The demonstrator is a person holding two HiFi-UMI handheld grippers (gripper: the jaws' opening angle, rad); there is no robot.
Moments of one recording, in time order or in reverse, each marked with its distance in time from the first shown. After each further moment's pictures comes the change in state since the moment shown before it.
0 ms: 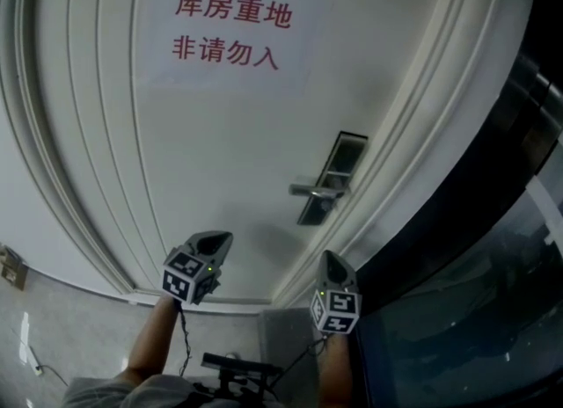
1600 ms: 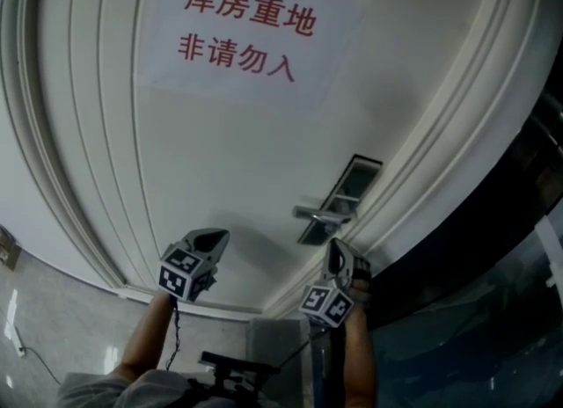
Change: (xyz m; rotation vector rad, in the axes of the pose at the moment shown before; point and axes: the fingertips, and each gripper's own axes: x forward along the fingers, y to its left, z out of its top) left arm 0.035 0.040 0.002 -0.045 -0.015 0.076; right arm 0.077 -0.015 0.045 -1.008 0.006 -0.149
